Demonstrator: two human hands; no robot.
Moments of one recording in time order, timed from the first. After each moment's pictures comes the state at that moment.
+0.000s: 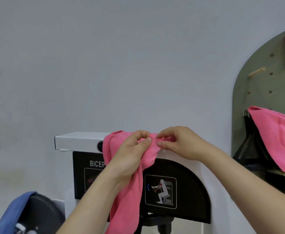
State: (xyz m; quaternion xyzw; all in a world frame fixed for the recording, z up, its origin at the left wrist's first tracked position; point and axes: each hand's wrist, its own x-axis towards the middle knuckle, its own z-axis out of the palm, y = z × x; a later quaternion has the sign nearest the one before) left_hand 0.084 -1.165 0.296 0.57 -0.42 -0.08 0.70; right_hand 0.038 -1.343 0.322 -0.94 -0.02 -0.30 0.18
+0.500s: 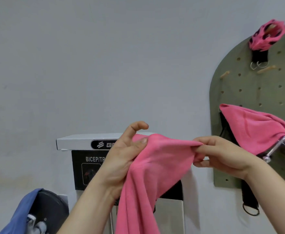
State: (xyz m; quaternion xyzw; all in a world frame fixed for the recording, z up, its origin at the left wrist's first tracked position) left_hand -0.038 -1.147 0.303 0.38 -0.45 -0.24 0.77; right_hand -0.132 -1.387 0.297 -0.78 -0.04 -0.16 0.60
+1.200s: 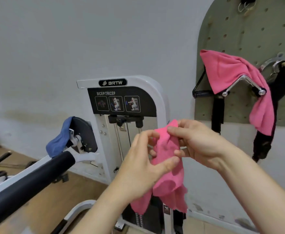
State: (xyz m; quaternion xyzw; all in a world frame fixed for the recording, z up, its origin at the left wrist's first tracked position) left_hand -0.334 -1.123 0.166 0.77 -0.40 0.07 0.49; right_hand -0.380 -1.285 0.207 -0.69 0.00 -0.07 0.72
